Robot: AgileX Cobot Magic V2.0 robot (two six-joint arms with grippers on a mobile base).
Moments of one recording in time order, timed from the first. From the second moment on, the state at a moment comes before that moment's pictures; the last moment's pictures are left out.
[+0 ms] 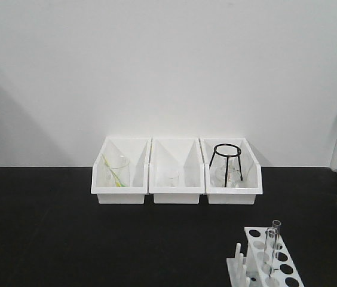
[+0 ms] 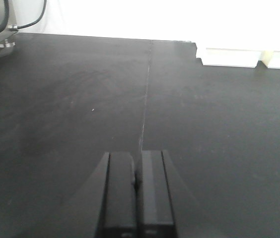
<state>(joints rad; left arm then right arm) 0.08 -0.01 0.03 0.05 0.29 -0.16 -0.02 -0.01 0.03 -0.06 0.21 0.02</state>
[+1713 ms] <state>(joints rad) 0.08 -0.01 0.03 0.05 0.29 -0.16 -0.02 0.12 -0.14 -0.13 0.03 0.06</state>
